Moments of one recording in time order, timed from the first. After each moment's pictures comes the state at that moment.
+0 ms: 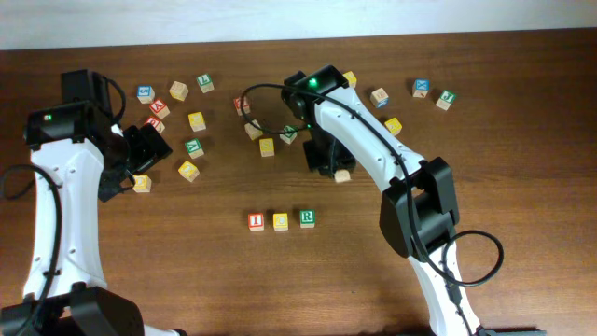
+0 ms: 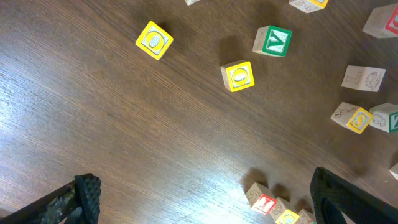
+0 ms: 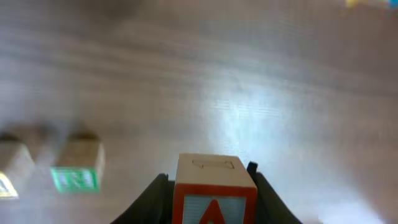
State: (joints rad) left arm 0.18 1.64 1.58 -1.30 0.03 -0.47; right arm 0.53 2.34 2.15 -1.65 0.10 0.37
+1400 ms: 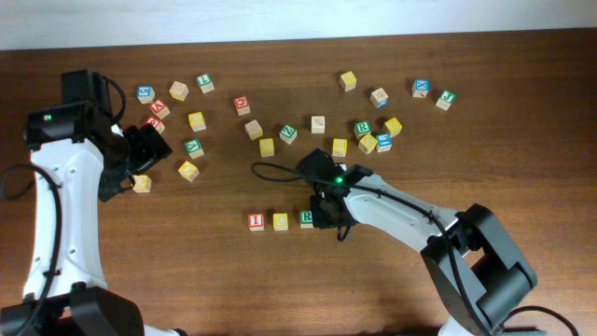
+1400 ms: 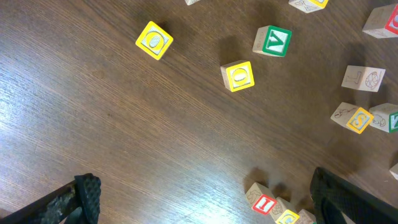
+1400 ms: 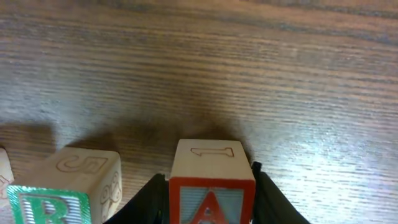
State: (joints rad) left arm 0.18 1.64 1.58 -1.30 0.03 -0.47; right arm 0.64 1.84 1.11 -0.69 0.06 0.58
